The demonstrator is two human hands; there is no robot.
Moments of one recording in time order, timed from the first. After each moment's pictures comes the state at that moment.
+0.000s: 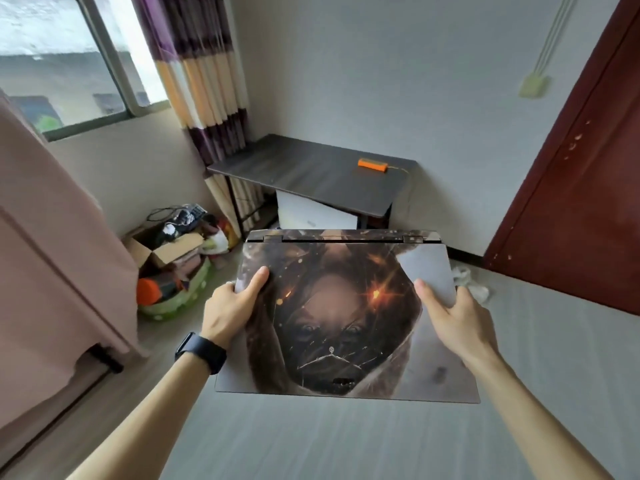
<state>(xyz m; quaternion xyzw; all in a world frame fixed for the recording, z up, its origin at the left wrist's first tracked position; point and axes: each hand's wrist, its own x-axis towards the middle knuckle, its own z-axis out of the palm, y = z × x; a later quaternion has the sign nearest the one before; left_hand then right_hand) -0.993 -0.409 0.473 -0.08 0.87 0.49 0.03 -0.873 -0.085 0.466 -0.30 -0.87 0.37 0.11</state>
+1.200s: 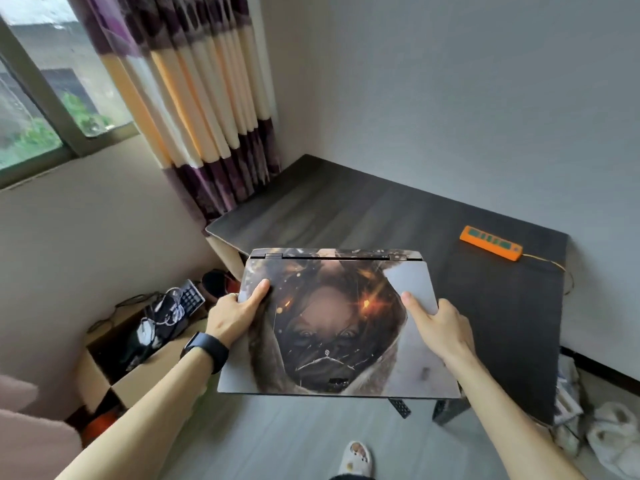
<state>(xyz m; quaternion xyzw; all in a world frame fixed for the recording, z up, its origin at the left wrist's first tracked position) -1.889 -0.397 0.390 -0.15 0.90 0.40 0.10 -1.808 -0.053 0.375 -0.28 -0.88 0.38 0.00</state>
